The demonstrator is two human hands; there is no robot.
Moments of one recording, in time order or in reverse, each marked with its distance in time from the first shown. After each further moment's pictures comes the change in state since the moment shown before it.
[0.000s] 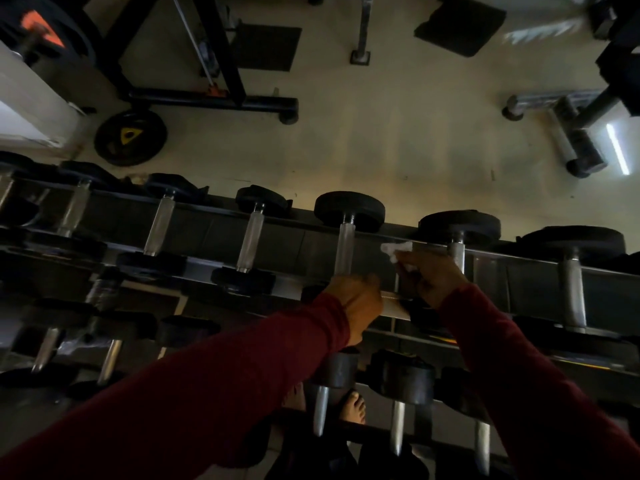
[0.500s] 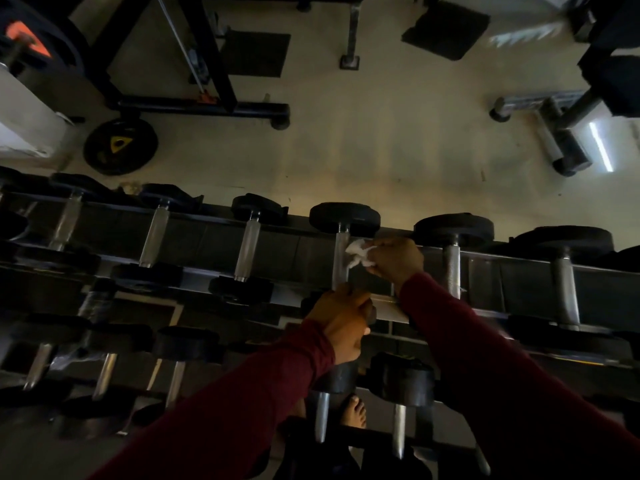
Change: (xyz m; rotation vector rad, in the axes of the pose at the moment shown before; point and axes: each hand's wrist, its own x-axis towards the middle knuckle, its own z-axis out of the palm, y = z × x) left_hand -0.009 -0.001 0.038 -0.170 0.218 0.008; right_hand 0.012 0.003 0.051 -0.434 0.121 -0.277
